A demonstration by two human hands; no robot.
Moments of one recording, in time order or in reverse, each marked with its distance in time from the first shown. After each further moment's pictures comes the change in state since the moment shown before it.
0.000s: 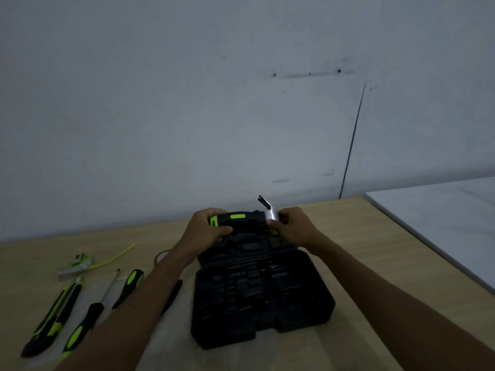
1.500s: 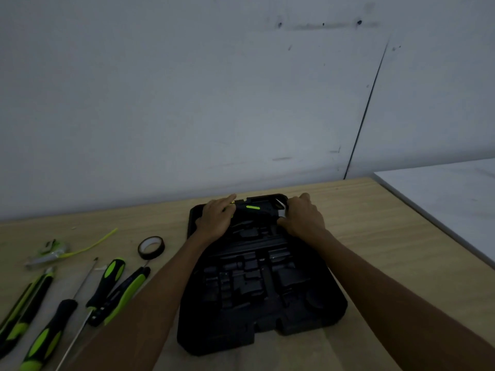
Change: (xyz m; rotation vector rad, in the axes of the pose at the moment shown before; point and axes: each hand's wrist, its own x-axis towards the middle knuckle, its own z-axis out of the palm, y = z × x) left_hand 0.074 -0.075 0.051 0.283 -0.122 -0.003; right_hand 0.023 0.031 0.019 -0.552 0.017 0.203
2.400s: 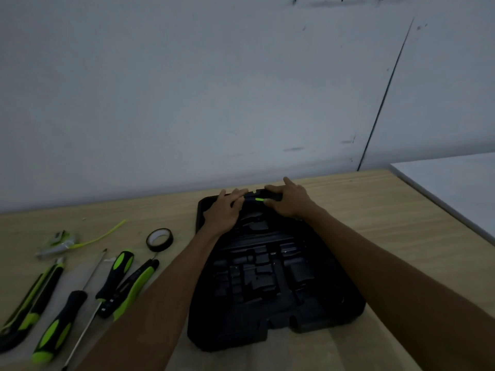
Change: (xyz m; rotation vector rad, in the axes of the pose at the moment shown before) left_hand 0.008 -0.013 0.004 0.171 -0.028 0.069; right_hand 0.043 -0.022 0.019 0.047 -0.210 -0.152
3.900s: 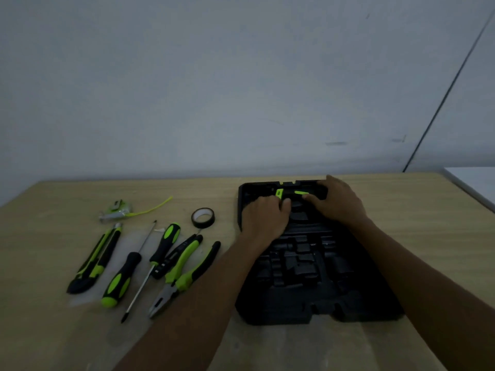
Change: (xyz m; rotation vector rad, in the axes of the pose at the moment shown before) left_hand -0.063 0.036 0.000 0.326 0.262 -0.060; right_hand -0.012 0.008 0.018 0.010 0.273 -0.043
